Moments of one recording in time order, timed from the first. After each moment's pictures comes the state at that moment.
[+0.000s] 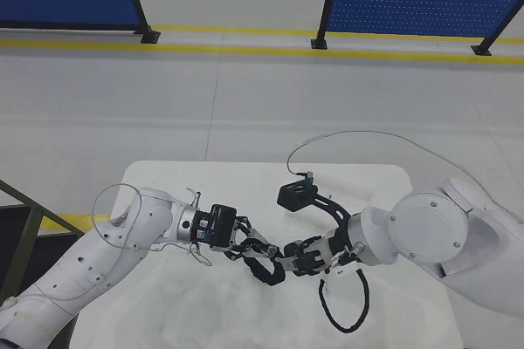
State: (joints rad) left arm 0.52 -0.99 -0.48 -1.37 1.56 -0.96 0.78; right arm -0.47 -0.67 0.77 -2.19 0.18 0.57 1.25
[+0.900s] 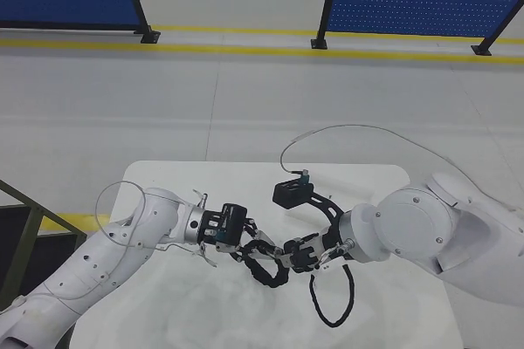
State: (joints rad) left arm 0.53 -1.02 -0.49 -1.37 1.50 -1.01 0.66; right arm -0.28 -0.65 0.56 -2.16 0.24 0.64 1.18
